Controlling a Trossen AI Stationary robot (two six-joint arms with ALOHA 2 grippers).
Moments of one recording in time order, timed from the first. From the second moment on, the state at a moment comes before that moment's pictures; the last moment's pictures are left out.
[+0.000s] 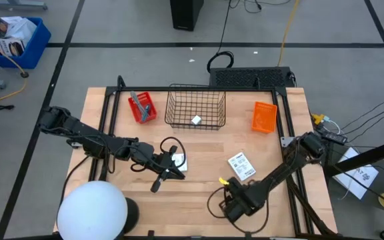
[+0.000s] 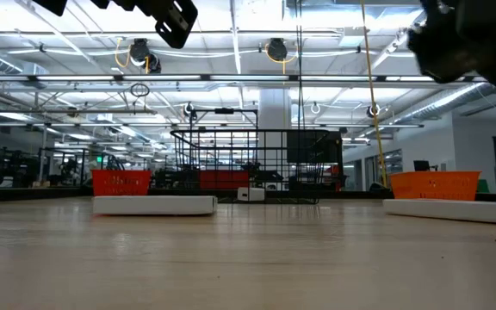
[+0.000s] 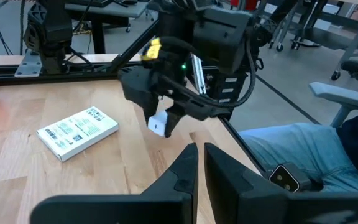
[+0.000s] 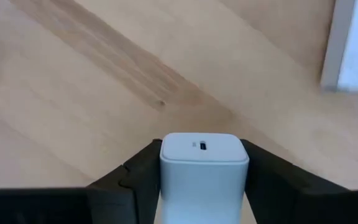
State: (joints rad) left arm -0.30 1.37 0.75 0.36 0.13 -0.11; right arm 0.68 1.90 1.30 -0.93 0.13 1.65
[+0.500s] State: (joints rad) left arm -0.30 1.37 0.75 0.36 0.13 -0.11; right arm 0.42 1.66 1.30 -0.93 0.49 1.17
